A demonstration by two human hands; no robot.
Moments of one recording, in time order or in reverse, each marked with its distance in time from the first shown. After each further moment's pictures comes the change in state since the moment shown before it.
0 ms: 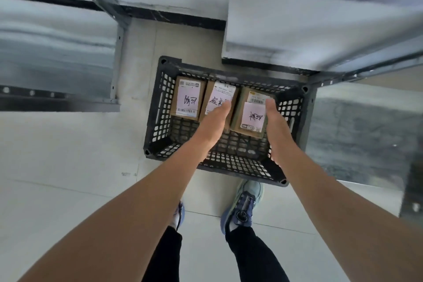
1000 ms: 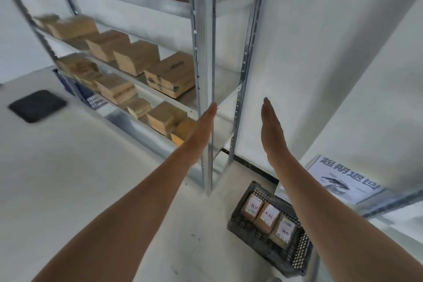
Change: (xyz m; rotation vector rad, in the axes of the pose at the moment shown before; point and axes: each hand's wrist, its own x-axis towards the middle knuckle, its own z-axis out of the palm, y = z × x) left_hand -0.714 0.054 -0.272 -0.294 0.531 0.803; right_hand -0.691 -0.219 0.196 -0.273 -0.238 -1.153
